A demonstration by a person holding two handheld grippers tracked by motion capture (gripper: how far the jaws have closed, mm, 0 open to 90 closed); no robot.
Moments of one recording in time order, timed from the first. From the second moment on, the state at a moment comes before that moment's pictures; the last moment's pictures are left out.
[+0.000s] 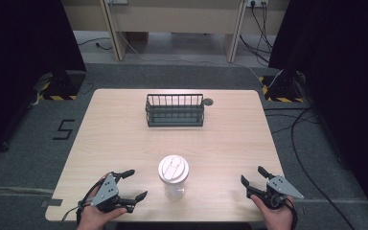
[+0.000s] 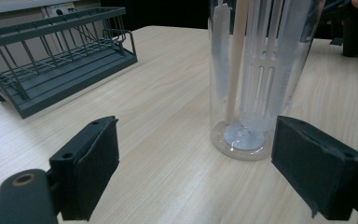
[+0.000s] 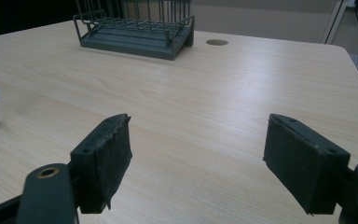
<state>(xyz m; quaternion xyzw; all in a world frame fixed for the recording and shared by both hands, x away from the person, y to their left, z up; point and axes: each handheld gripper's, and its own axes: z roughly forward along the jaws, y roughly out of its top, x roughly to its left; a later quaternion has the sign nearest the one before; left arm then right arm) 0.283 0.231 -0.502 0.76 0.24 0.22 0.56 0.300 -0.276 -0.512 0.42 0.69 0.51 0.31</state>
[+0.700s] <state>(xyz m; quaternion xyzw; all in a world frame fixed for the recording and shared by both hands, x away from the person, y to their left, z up) 0.274 0.201 -0.498 0.77 0.20 0.20 0.58 0.301 -0.275 -0.512 0.42 0.69 0.50 0.30</state>
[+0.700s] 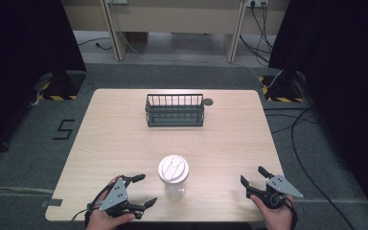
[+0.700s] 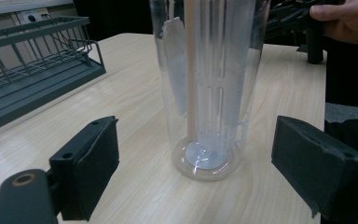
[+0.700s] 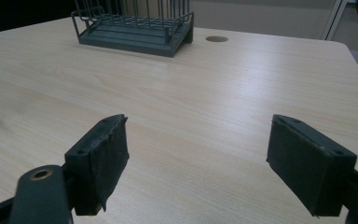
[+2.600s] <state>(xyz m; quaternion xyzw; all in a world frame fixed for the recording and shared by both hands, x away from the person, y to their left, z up) 0.317 0.132 -0.511 0.77 0.20 0.14 0.59 0.302 -0.274 -0.512 0.42 0.70 0.50 0.30</state>
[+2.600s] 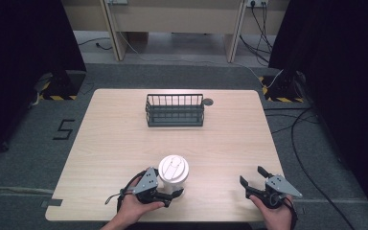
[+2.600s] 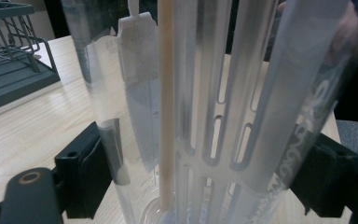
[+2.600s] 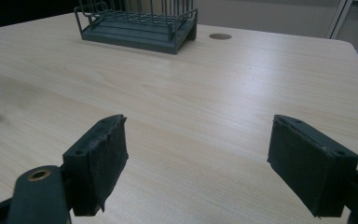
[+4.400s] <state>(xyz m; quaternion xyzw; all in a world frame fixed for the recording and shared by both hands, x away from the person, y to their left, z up) 0.361 0.142 -0.467 0.74 0.22 0.19 0.61 0.302 -0.276 -0.512 0.42 0.70 0.50 0.29</state>
